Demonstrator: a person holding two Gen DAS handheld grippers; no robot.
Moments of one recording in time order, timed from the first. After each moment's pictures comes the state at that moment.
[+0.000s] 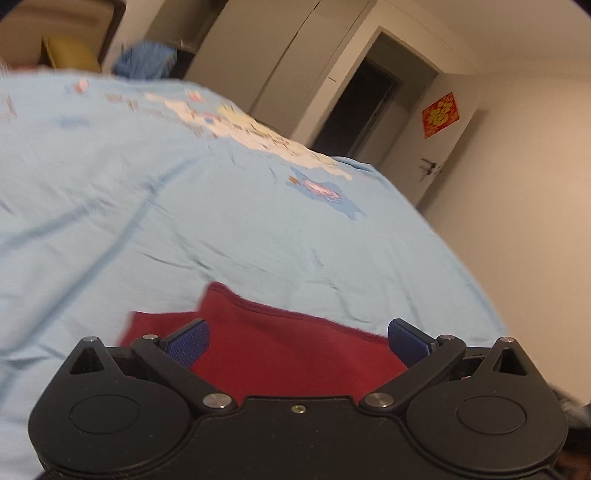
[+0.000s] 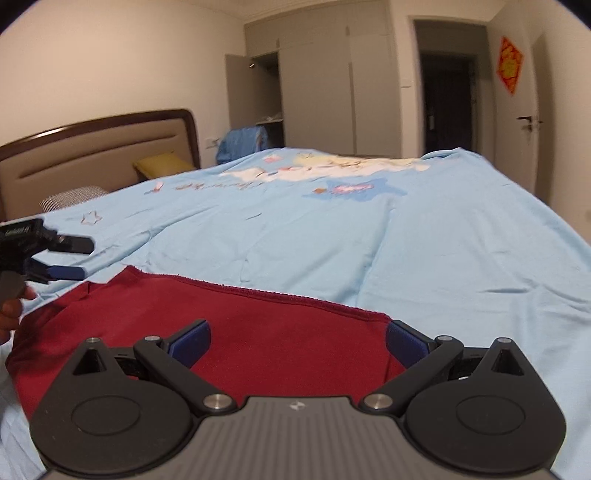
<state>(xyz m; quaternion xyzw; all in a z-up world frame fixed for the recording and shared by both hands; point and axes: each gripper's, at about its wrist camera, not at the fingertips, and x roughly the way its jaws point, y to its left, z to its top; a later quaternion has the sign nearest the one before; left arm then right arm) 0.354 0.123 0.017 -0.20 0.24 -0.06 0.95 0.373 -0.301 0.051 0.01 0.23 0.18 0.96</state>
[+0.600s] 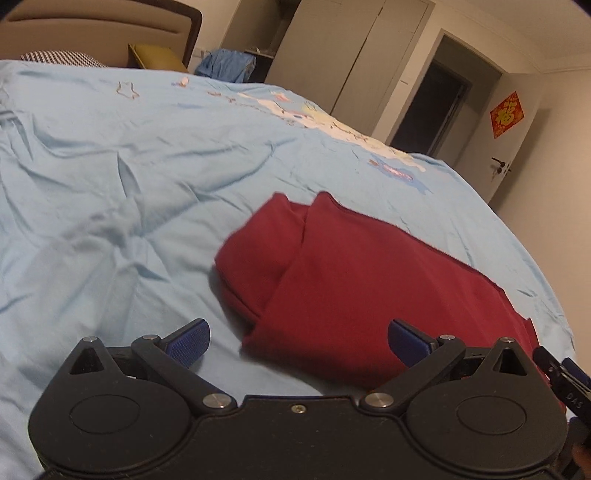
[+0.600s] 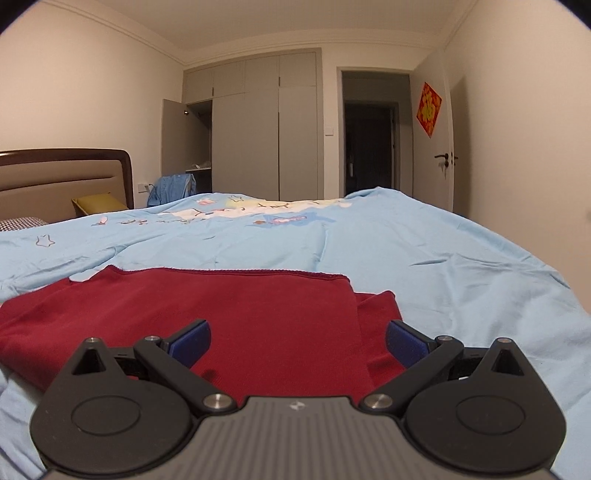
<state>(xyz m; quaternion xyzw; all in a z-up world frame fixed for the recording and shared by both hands) 0.190 0.120 -0.020 -0.21 0.27 0.06 0.94 0.258 -0.265 0.001 0.01 0.14 0.05 0.99</state>
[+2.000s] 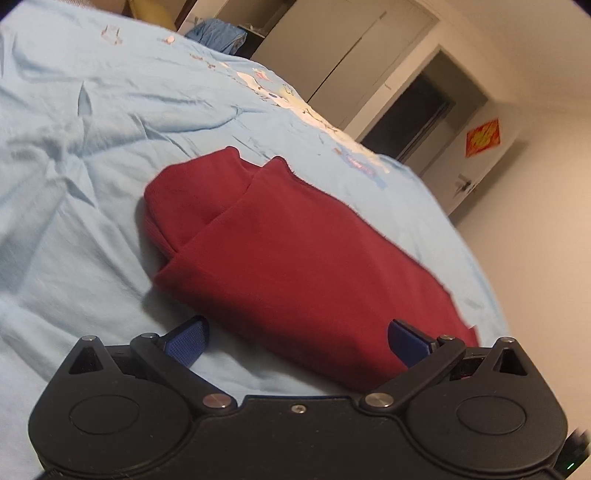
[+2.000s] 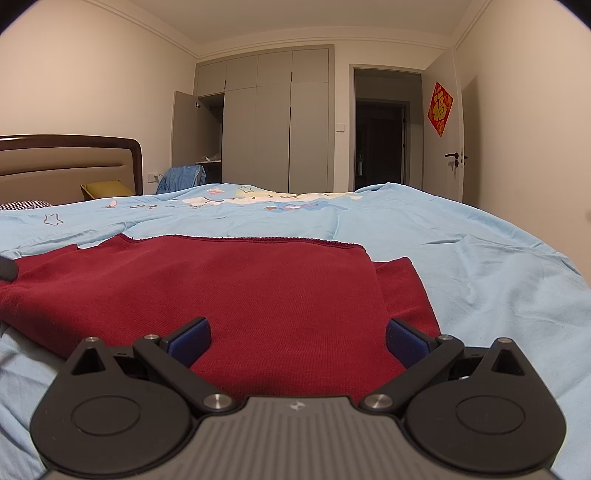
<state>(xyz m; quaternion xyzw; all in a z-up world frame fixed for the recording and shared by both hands) 0.208 0.095 -0.045 -0.32 0.26 -0.01 0.91 0.255 -0.255 -0.033 -0.01 0.15 0.06 0.99</state>
